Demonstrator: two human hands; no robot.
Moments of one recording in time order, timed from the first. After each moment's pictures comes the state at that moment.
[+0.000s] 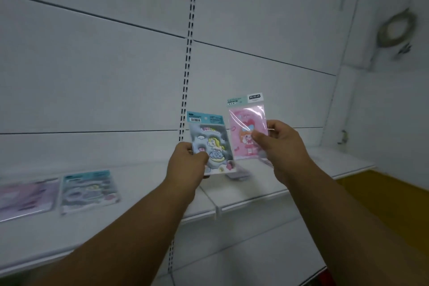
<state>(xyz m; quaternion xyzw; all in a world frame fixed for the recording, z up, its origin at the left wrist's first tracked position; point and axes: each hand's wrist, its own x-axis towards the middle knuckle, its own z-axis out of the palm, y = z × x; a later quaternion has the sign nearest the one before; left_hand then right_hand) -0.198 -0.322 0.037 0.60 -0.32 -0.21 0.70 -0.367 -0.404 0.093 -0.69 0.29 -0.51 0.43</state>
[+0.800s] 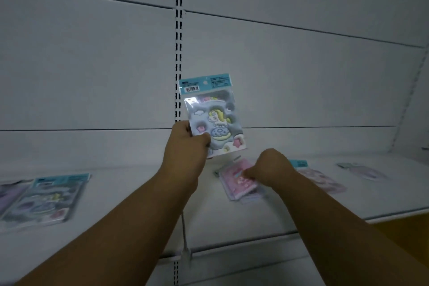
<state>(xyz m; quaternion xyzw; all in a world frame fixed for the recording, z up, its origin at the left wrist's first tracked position) -0.200 -0.436 0.055 0.59 -0.28 -0.08 0.75 -0.290 -0.606 0.023 -0.87 0.44 -0.17 0.15</state>
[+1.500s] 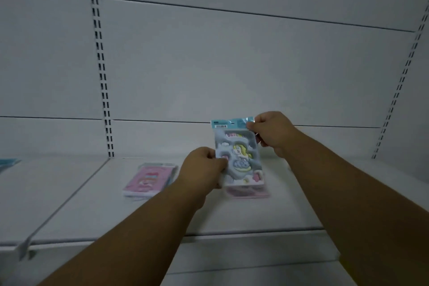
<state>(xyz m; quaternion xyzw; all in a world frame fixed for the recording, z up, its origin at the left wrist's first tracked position) -0.347 -0.637 0.015 0.71 -0.25 -0.15 0.64 -0.403 -0.813 0.081 -0.81 0.27 -0.31 0.41</state>
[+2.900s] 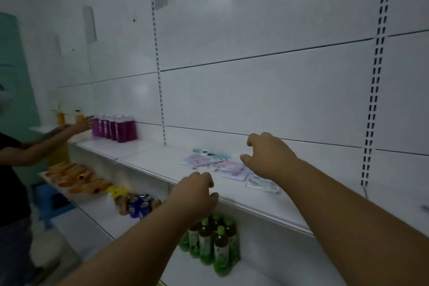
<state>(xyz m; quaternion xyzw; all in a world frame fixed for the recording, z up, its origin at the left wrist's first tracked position) -0.196 -0.072 0.013 0.97 -0.09 0.18 0.15 -0.183 -0.267 0.086 -0.95 -0.09 -0.26 0.13</state>
